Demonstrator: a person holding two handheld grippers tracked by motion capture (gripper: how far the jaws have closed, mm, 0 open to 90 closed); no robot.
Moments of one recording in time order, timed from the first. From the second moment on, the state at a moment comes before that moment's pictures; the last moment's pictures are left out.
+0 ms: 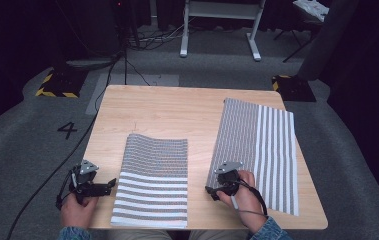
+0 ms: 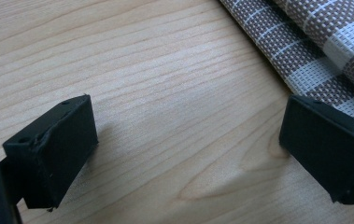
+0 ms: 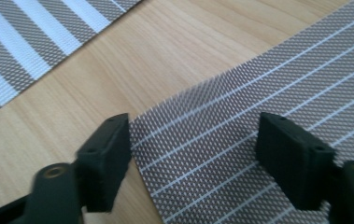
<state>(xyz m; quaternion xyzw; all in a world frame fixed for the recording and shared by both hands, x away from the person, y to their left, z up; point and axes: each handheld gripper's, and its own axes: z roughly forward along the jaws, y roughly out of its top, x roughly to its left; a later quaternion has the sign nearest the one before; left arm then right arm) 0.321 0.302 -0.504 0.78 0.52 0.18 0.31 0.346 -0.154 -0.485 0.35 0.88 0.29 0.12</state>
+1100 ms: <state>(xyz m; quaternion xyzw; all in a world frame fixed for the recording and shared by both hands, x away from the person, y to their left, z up) 0.322 0.302 -0.504 0.78 0.52 0.18 0.31 0.320 -0.233 -0.468 0.32 0.90 0.29 0.11</state>
